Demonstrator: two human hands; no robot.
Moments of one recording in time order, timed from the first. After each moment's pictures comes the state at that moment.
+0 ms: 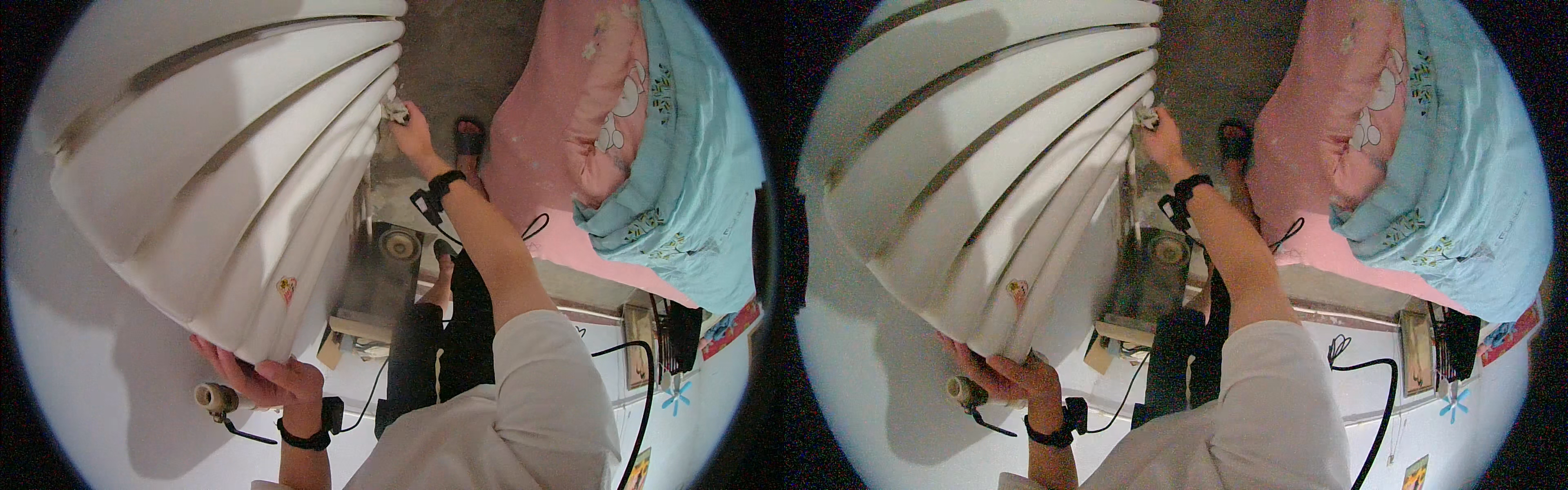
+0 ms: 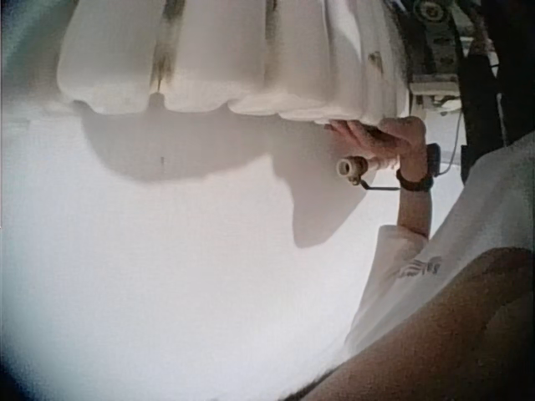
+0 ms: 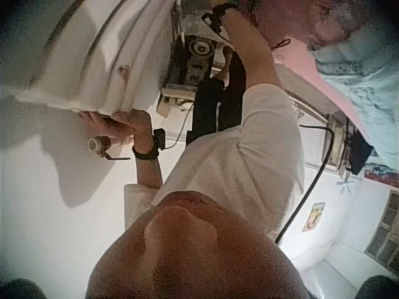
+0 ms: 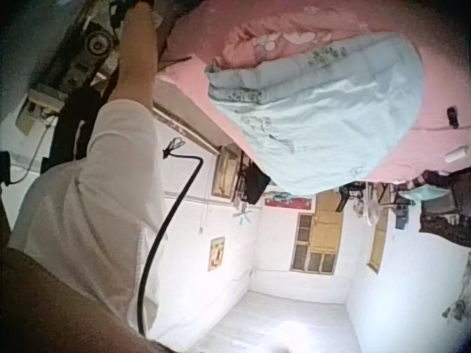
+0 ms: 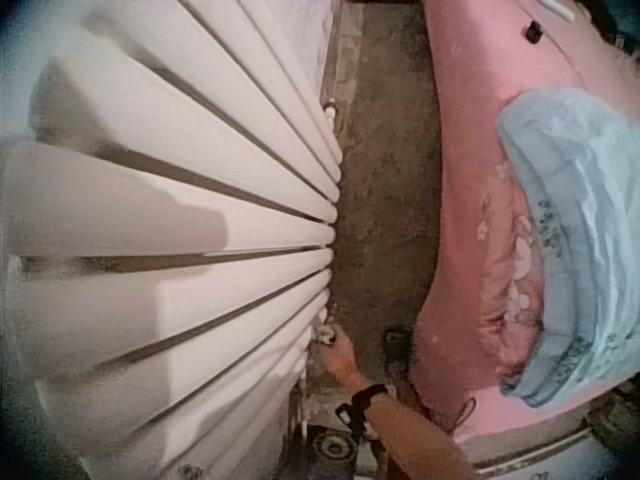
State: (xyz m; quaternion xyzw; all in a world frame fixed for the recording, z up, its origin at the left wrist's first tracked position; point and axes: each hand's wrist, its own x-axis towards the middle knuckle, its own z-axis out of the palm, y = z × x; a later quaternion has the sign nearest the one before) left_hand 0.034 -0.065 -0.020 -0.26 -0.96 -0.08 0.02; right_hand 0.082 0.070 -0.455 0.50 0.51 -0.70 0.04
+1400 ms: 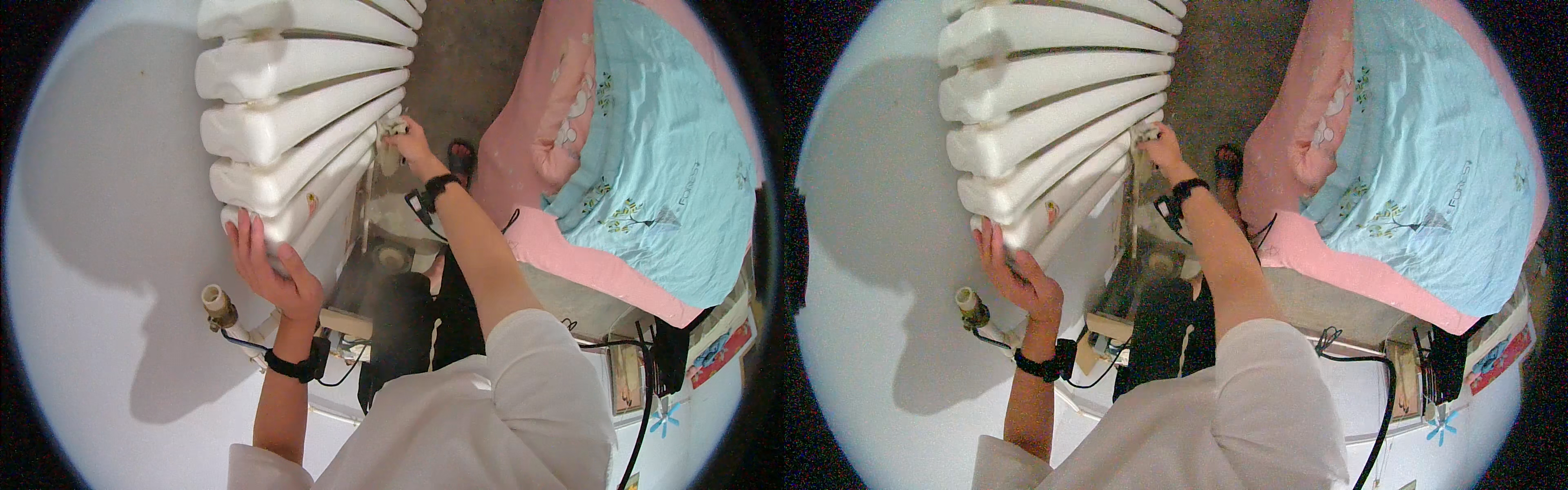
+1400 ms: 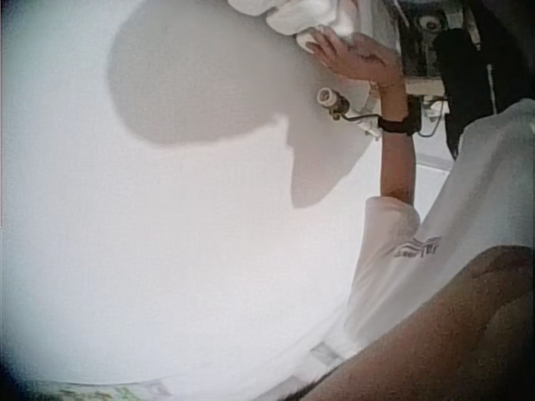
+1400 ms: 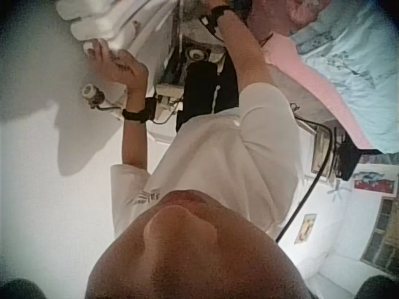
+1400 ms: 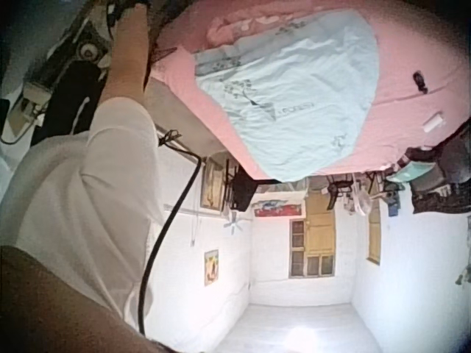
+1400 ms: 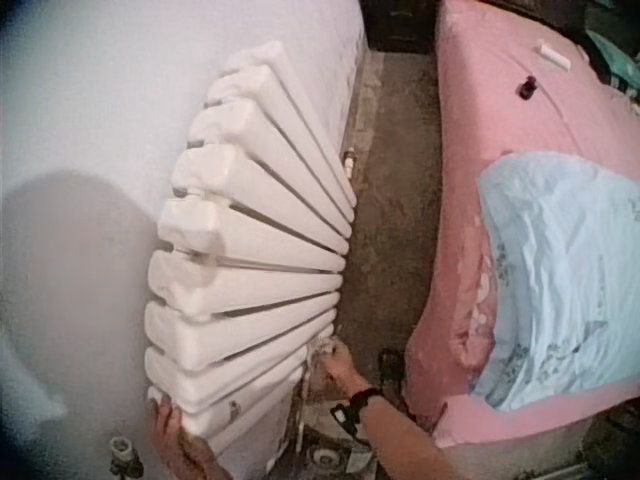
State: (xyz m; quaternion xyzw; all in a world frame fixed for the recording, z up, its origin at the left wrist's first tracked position) left_hand 0.029 -0.028 -0.030 -0.32 -0.93 -0.16 0.04; right_hand 0.086 0.087 -0.400 0.46 0.41 -0.78 0.03
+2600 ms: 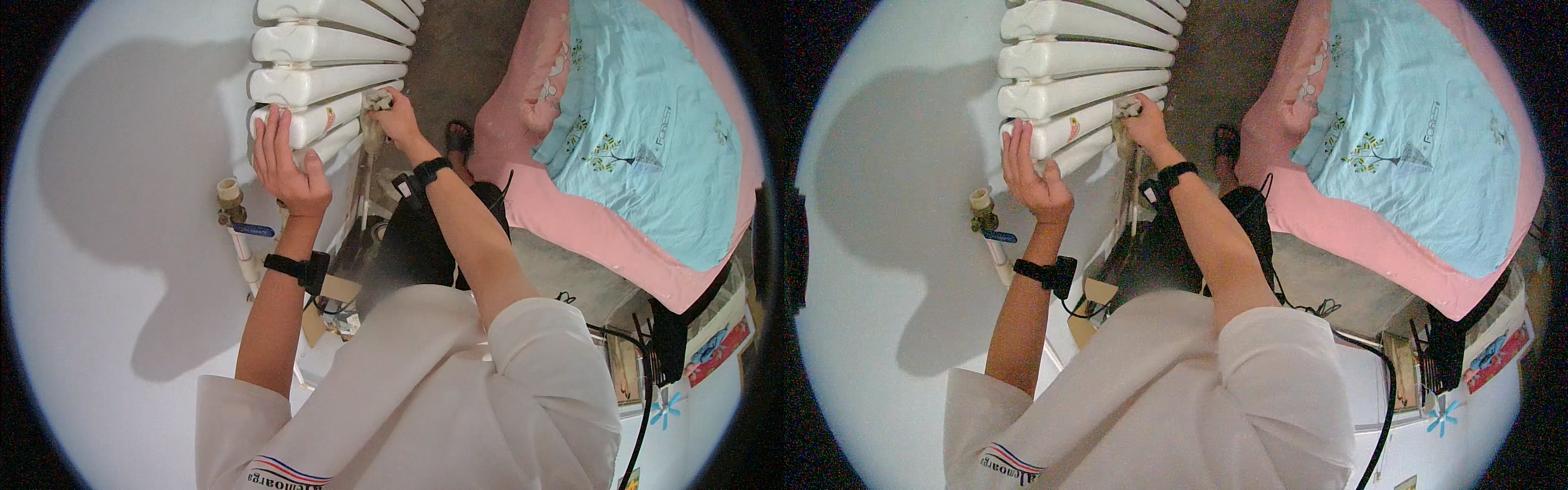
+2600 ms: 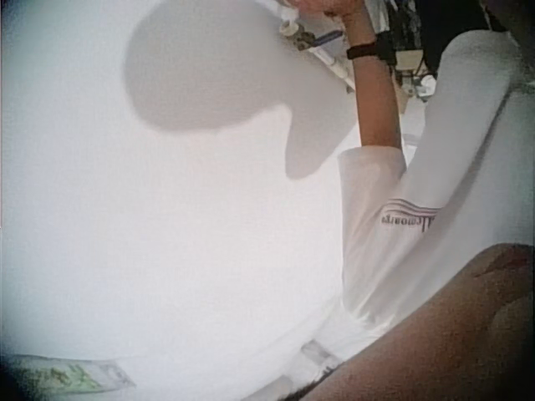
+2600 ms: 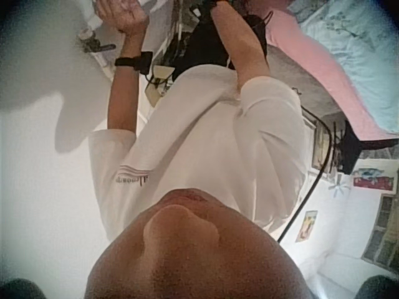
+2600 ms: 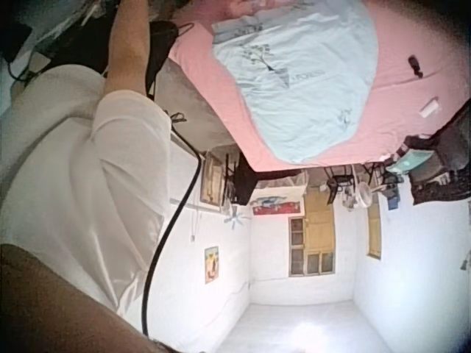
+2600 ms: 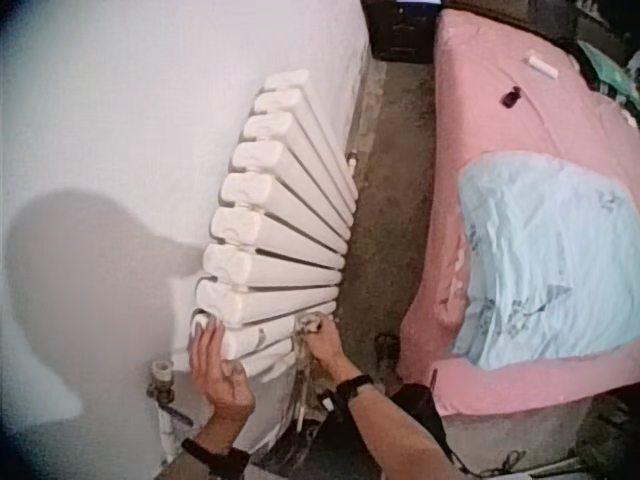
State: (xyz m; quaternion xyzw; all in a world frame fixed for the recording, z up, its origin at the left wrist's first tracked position) left_hand 0.027 -0.039 -0.028 -0.35 -0.91 -0.20 0.06; right_hand 0.084 0.074 -0.251 0.39 0.48 -0.79 -0.02
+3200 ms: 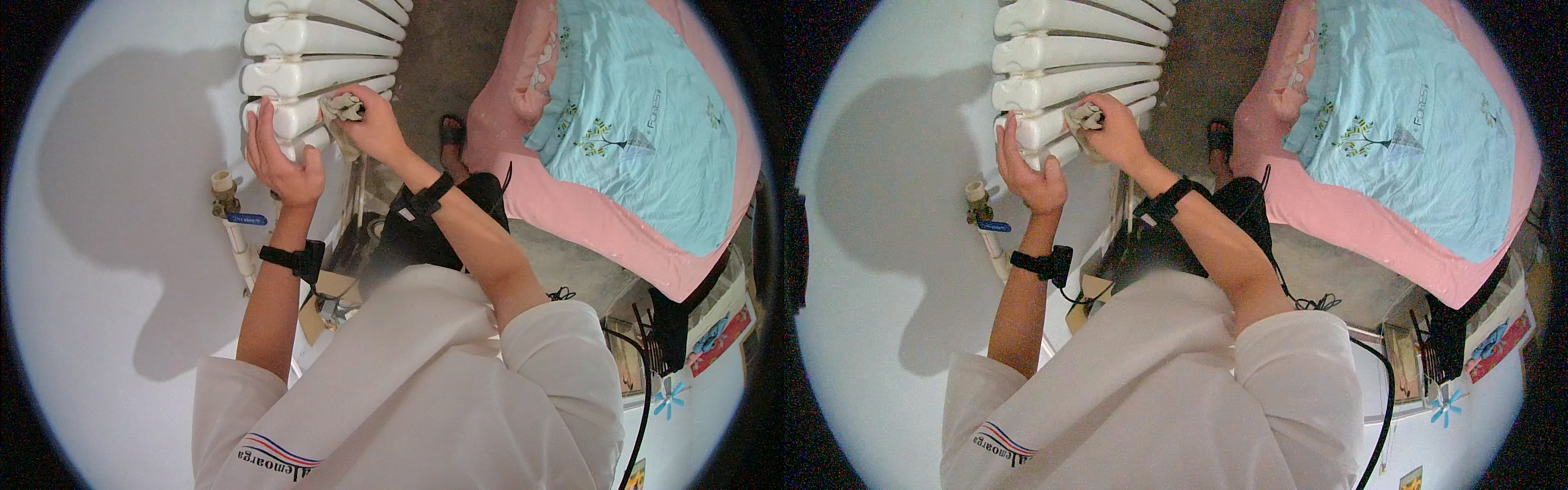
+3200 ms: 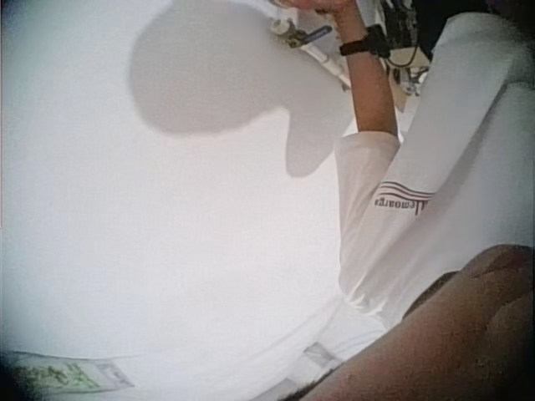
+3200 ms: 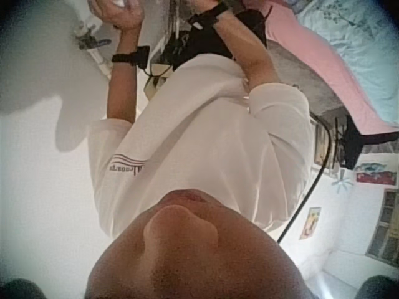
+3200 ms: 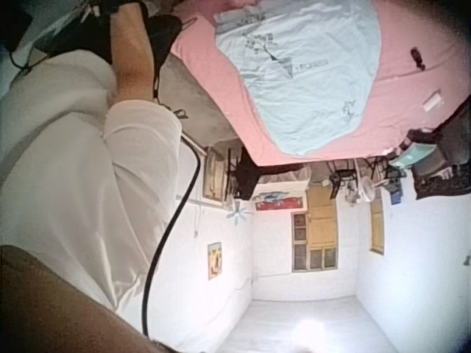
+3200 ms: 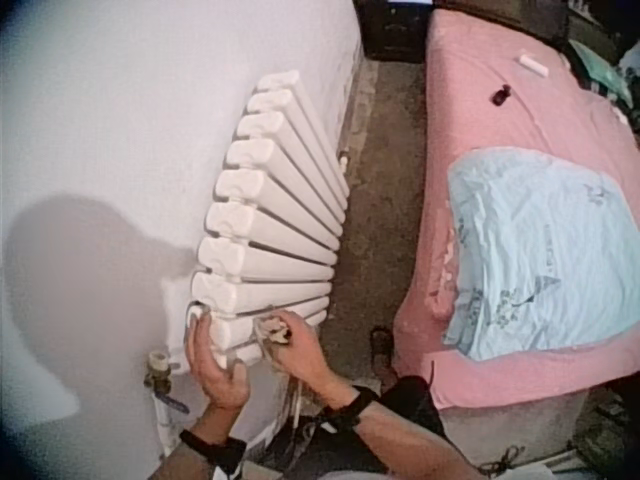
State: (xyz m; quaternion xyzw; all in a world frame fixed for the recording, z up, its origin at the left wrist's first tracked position) left_hand 0.028 -0.042 -0.026 -0.35 -0.90 -0.24 0.07; right_hand 0.088 0.079 -0.116 0.25 0.61 -0.73 -0.15
